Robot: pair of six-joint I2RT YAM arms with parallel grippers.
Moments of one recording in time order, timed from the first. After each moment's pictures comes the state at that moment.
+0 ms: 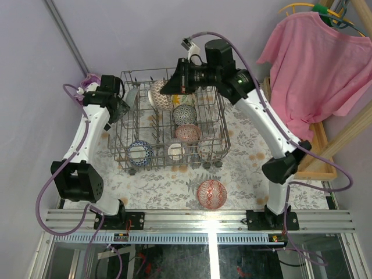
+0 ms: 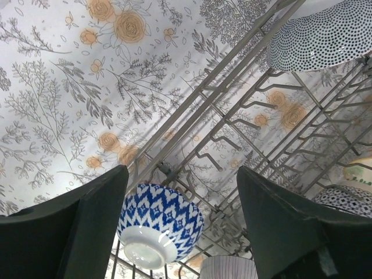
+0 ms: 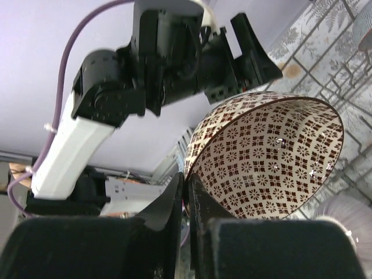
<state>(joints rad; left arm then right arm) -0.04 1.54 1.54 -1.05 -0.37 -0.88 0.67 1.87 2.26 -0.70 -0.67 0.66</state>
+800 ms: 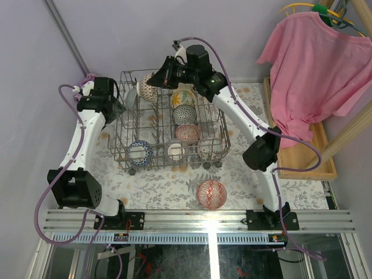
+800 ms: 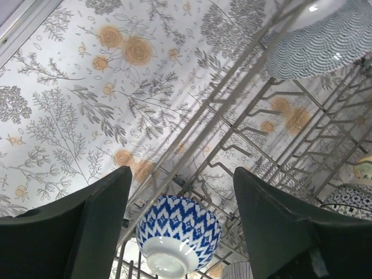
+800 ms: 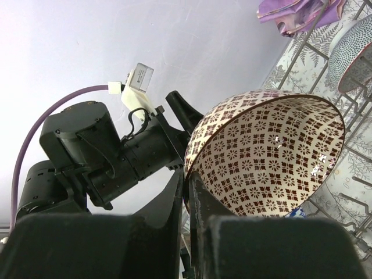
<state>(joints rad) -0.02 1.48 1.48 -0.96 -0.36 -0.74 0.67 2.19 2.39 -0.38 -0.56 0.93</state>
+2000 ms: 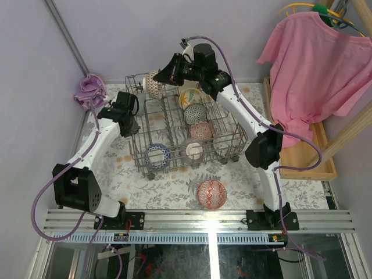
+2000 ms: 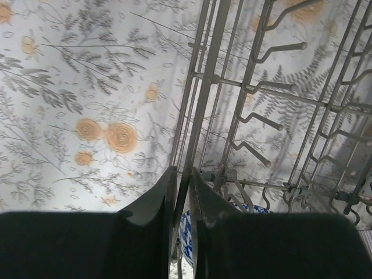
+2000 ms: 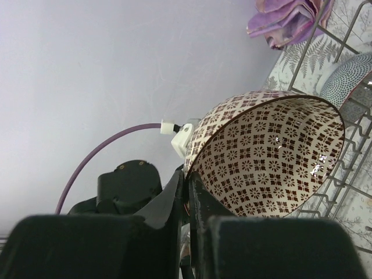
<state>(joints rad) -0.16 1.45 1.24 -0.84 -0.22 -0.61 0.60 2.19 2.34 -0.29 -0.60 0.98</state>
